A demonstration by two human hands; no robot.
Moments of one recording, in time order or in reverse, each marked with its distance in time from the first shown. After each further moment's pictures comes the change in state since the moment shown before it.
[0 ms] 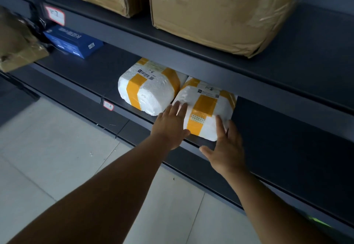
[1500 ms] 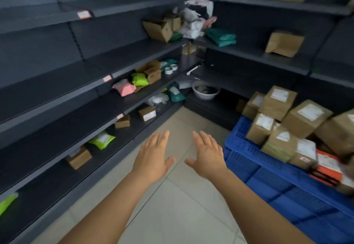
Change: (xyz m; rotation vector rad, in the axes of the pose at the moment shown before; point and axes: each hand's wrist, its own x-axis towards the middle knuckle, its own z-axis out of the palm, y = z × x) left_hand -0.723 0.428 -0.070 0.059 -0.322 1.245; right_hand -0.885 0.142 -0.244 0.212 0.398 1.089
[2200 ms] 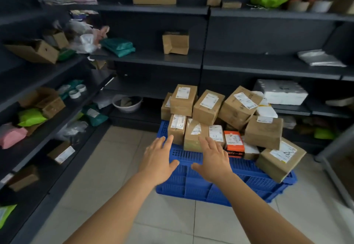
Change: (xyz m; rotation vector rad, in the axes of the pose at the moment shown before) left_hand 0.123 0.275 0.105 0.089 -0.177 0.464; right_hand -0.037 0.277 -0.099 0.074 0.191 0.468
